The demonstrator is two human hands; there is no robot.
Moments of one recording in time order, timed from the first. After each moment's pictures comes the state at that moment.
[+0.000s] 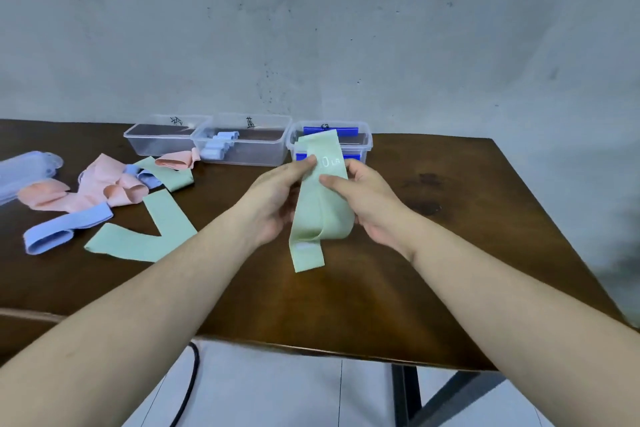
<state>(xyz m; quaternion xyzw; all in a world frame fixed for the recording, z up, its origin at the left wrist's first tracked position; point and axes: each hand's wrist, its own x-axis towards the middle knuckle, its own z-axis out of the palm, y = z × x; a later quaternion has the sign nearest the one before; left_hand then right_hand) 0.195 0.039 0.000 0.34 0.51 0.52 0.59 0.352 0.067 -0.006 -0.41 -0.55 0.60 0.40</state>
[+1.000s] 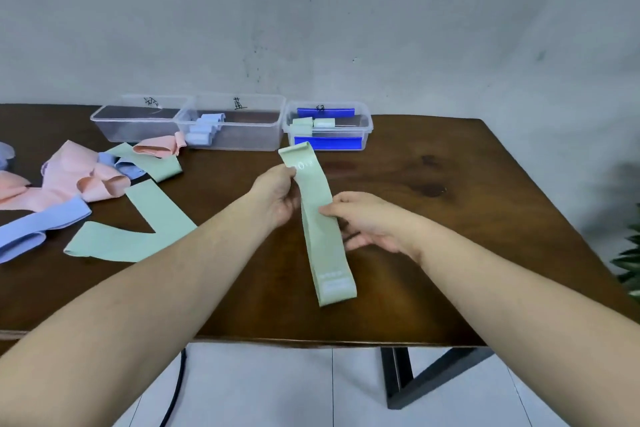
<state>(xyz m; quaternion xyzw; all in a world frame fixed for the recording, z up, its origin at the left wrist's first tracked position) 0.169 0.082 -0.038 0.17 0.54 0.55 0.61 0.327 0.057 -0.034 -0.55 -0.55 0.61 0.17</state>
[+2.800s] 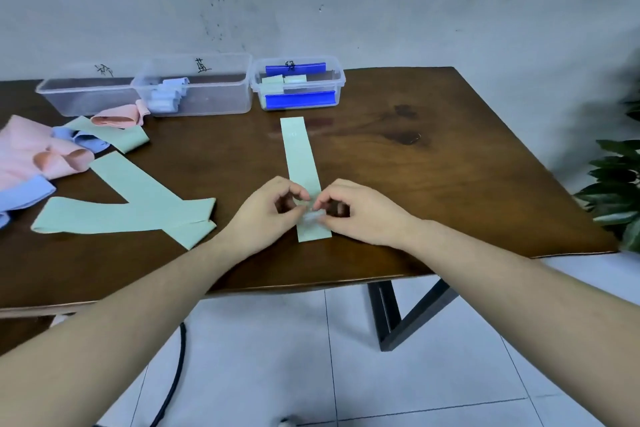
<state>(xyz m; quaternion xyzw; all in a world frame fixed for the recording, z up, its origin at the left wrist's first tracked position) 0.155 -0.009 -0.104 0.74 0.50 0.33 0.30 0.368 0.000 -0.089 -0.45 -0.83 0.27 0.18</state>
